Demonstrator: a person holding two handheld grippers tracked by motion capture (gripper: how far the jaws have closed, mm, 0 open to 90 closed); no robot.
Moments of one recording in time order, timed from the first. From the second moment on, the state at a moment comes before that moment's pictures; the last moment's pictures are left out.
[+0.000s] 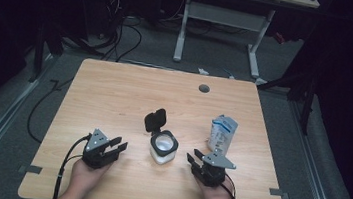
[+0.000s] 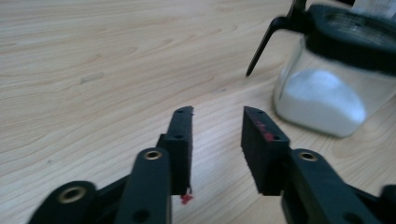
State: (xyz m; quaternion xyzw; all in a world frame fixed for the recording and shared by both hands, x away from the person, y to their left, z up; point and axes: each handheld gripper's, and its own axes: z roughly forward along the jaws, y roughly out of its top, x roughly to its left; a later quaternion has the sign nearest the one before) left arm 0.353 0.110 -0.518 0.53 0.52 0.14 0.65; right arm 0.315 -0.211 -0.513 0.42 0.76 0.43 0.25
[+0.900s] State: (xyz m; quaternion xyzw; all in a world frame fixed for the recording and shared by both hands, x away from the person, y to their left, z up) left arm 0.390 0.053 -0.462 0.51 0.51 0.14 0.68; right arm 0.312 -0.184 -0.521 0.38 0.79 0.43 0.22
